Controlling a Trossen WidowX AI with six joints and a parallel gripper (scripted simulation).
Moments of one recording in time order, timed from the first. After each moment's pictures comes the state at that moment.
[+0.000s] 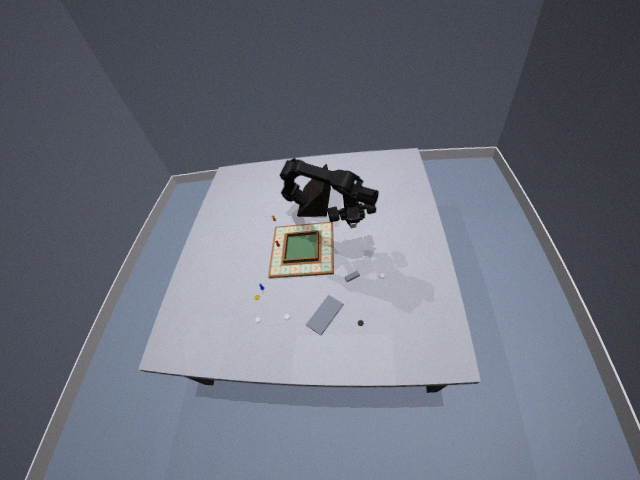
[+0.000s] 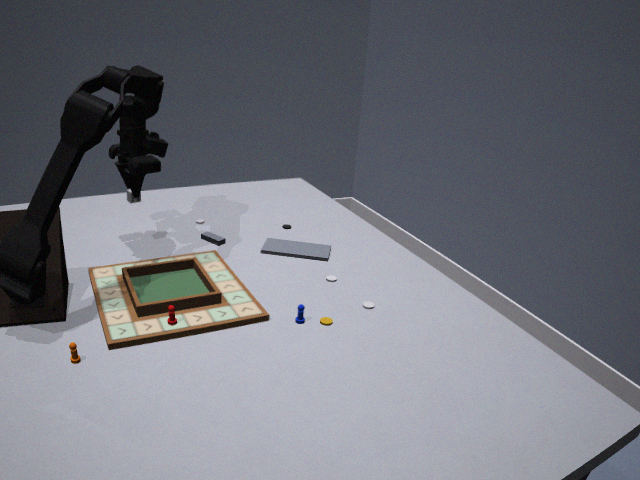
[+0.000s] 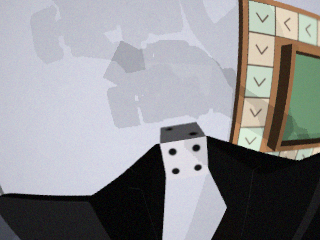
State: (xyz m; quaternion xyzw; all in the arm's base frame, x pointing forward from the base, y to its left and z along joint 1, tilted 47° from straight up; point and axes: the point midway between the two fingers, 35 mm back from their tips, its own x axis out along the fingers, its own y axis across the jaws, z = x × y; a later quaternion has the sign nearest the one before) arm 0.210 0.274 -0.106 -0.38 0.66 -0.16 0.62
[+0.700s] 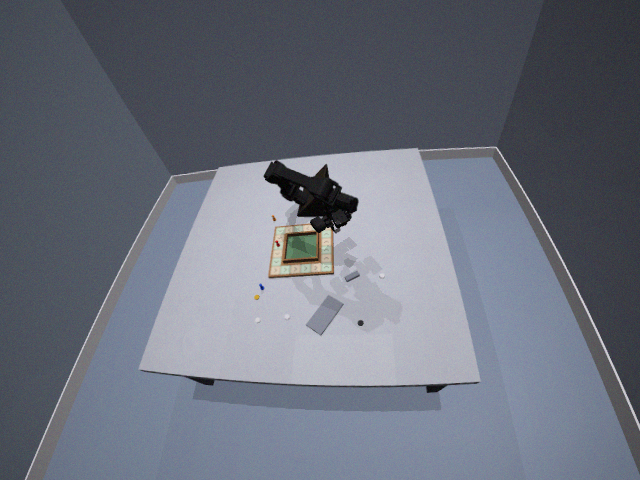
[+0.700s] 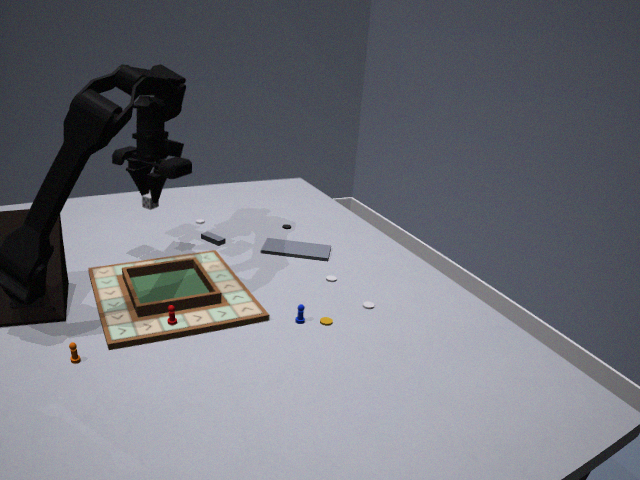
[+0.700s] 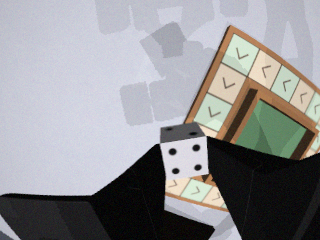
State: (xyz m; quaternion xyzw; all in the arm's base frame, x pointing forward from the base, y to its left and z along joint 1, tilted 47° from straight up) arm 0.244 0.234 -0.053 -0.49 0.69 -0.02 0.53
